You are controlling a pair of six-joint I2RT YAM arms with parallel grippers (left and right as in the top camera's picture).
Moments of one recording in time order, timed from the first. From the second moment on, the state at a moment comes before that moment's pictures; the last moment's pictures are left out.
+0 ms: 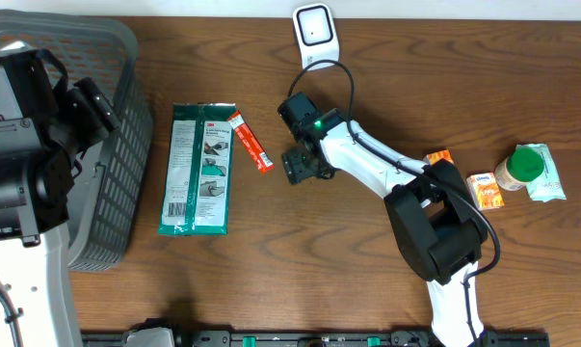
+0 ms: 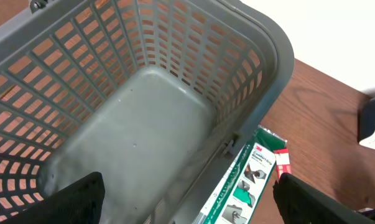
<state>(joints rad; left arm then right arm) 0.14 1.29 1.76 -1.25 -0.21 -0.33 0.61 2.16 1.55 -0.79 0.05 0.30</state>
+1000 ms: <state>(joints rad) 0.14 1.29 1.76 -1.25 -0.21 -0.33 0.62 2.16 1.55 -0.50 -0.17 0.28</state>
